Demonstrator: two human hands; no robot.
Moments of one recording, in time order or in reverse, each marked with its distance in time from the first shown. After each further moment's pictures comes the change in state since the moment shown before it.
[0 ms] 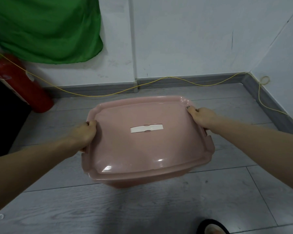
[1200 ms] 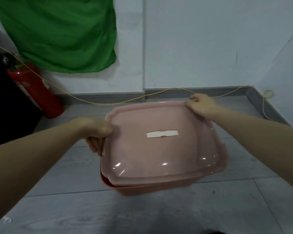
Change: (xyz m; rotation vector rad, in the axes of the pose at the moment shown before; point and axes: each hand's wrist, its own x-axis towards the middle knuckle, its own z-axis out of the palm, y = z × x) left_hand 0.007 0.035 -0.040 0.417 -0.499 -0.060; right_hand 0.011 -0.068 -0.022 0.016 0.141 -0.277
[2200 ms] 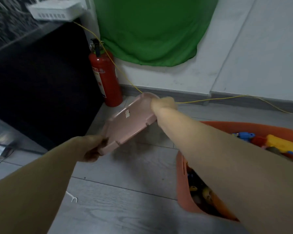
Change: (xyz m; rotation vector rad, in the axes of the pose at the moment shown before) left_hand 0.072 -0.282 -0.033 -0.988 0.136 -0.287; right_hand -0.053 -0.322 0.249 0.342 -0.212 0.228
